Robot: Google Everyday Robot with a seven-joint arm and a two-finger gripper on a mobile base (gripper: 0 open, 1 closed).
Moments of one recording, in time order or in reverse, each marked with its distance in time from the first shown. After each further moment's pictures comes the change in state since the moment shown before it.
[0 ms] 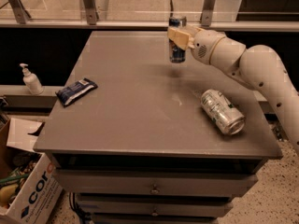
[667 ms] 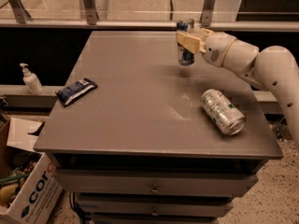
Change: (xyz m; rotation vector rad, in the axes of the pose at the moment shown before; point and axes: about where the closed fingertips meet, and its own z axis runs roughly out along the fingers) arm -0.005 0.016 -0.023 0.076 -0.008 -0.068
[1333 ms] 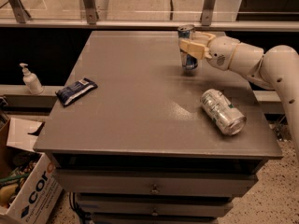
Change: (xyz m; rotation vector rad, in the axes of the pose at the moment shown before) arm -0.019 0.006 -0.012 0.111 -0.035 -0.060
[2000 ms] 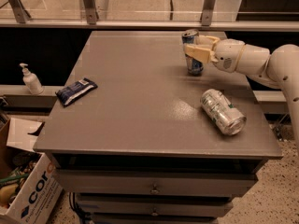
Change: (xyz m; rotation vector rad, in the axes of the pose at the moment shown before) arm -0.014 0.006 -0.014 0.055 -0.046 -0.035
